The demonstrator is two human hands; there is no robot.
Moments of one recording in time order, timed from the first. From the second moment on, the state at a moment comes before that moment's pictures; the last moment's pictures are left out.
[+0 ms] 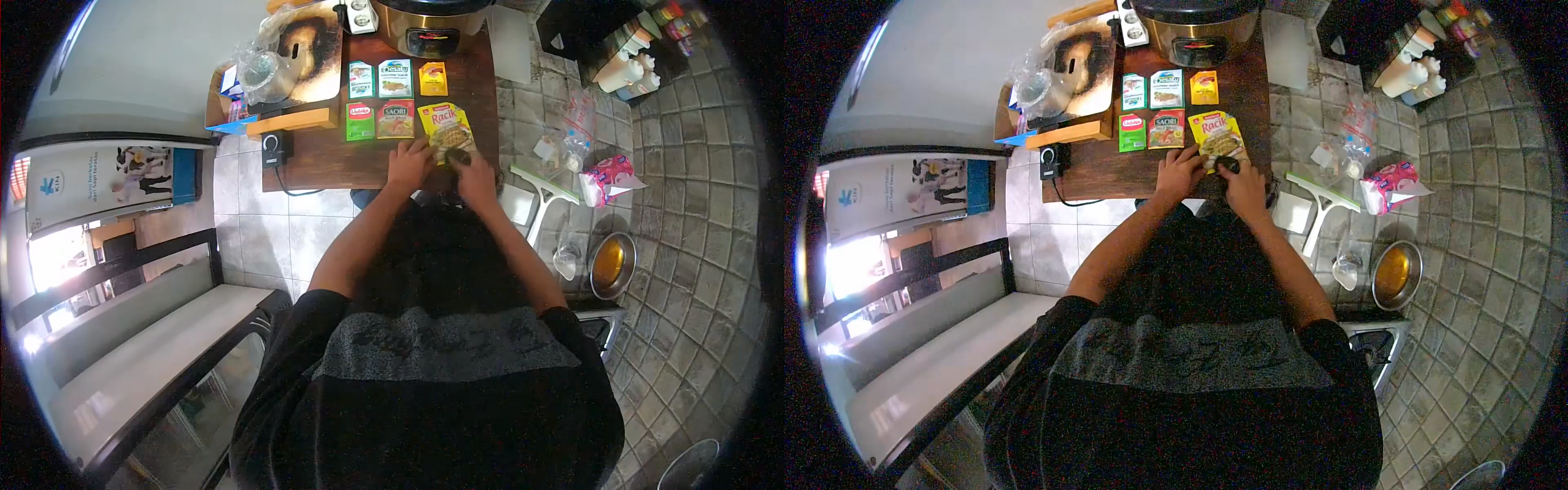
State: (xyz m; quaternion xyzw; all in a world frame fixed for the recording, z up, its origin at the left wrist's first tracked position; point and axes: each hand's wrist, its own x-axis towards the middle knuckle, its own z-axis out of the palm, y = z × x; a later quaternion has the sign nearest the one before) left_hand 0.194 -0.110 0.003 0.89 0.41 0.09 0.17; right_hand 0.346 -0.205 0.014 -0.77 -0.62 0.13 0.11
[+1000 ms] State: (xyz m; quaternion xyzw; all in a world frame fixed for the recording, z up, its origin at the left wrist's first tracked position) left_hand 0.193 -0.113 0.000 0.88 0.42 0.10 0.17; right_hand 0.355 -0.203 0.012 -0.83 -0.53 0.12 0.14
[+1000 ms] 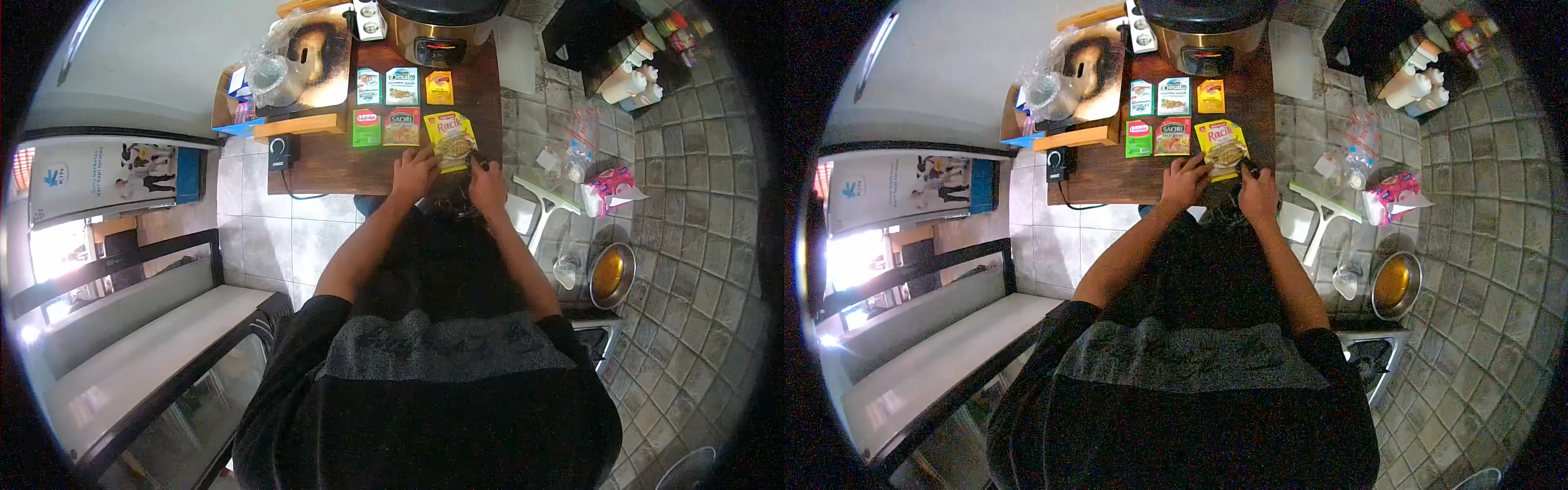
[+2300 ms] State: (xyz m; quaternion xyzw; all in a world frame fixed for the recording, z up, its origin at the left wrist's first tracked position) left_hand 0.192 -0.112 0.000 0.89 0.42 0.11 0.17; right_hand 0.349 -0.204 0.004 -0.76 -0.62 0.07 0.17
